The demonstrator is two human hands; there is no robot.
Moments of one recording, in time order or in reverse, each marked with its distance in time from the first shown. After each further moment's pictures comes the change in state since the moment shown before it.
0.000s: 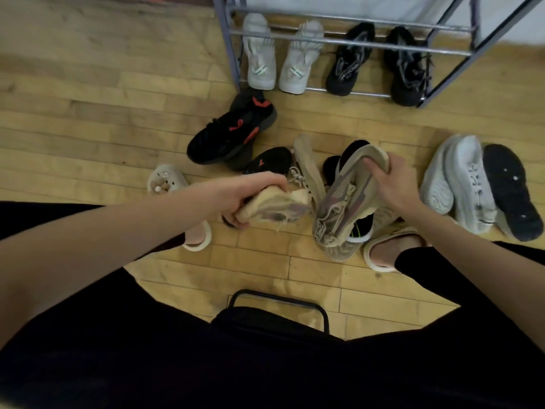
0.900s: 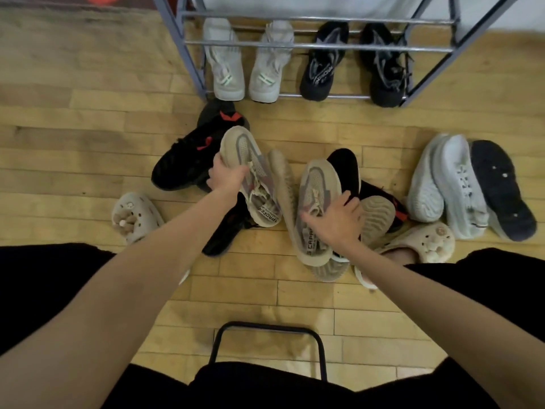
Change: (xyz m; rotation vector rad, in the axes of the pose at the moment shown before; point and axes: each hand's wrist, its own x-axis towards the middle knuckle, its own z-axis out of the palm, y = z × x) left_hand 0.206 0.006 -0.010 -0.306 0.610 0.141; right_hand -0.004 0.002 0.086 -0.380 -0.227 0.389
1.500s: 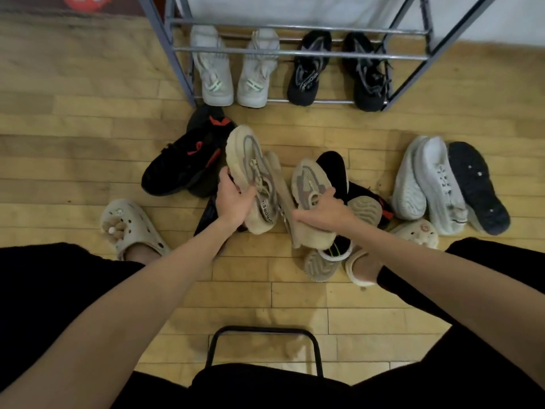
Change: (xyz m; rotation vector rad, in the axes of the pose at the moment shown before) left_hand -0.034 -0.031 0.012 0.124 -0.073 0.255; right_hand 0.003 -0.010 -0.040 0.062 -0.332 -0.026
